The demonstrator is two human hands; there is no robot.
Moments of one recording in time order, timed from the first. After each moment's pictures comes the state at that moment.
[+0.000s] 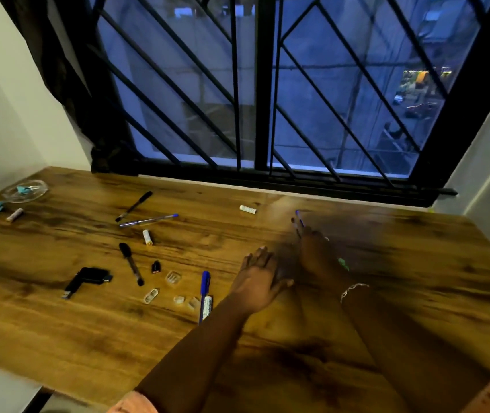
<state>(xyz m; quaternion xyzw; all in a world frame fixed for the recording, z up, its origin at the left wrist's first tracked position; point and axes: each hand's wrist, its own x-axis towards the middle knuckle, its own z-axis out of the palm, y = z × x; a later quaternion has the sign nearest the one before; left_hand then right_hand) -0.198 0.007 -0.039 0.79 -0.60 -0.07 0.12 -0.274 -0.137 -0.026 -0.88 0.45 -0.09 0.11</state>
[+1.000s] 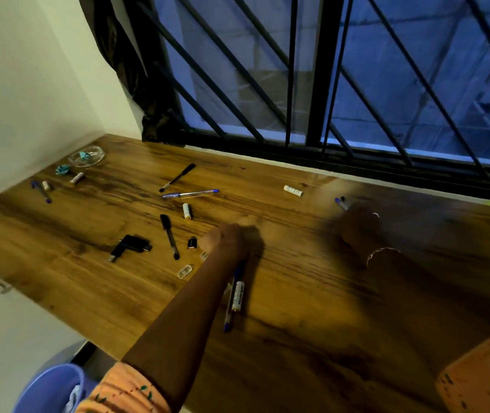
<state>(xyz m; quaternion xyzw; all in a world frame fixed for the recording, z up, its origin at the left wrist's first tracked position) -0.115 0.027 -0.003 0.97 -0.22 -0.12 -0.02 -0.226 -0.185 -0.047 -0.85 0.49 -0.10 0.14</state>
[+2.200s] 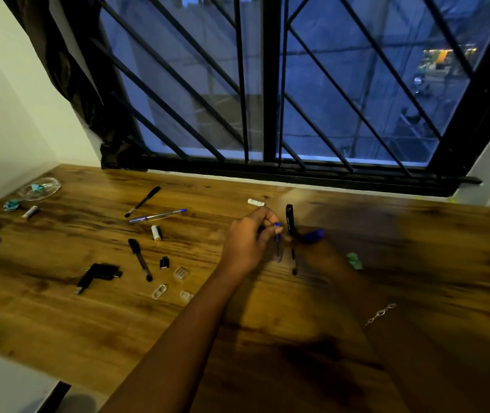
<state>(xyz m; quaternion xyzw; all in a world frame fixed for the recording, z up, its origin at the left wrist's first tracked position) -0.183 0.013 0.036 0.73 -0.50 -0.07 0.47 -0.290 -0.091 0.016 -0.75 0.32 -0.19 0.55</state>
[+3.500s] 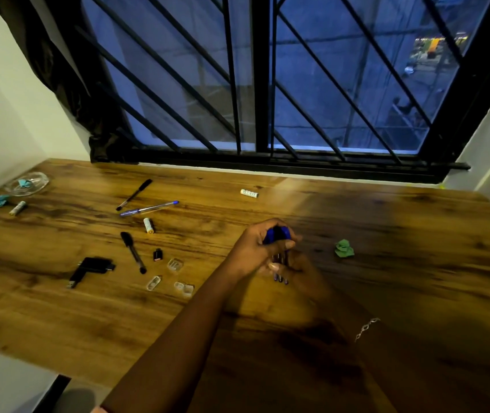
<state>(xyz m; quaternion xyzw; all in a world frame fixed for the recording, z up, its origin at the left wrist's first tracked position) -0.204 0.017 0.023 0.60 -0.49 -0.36 0.52 -0.305 -0.057 -0.040 -0.75 0.25 -0.17 0.58</state>
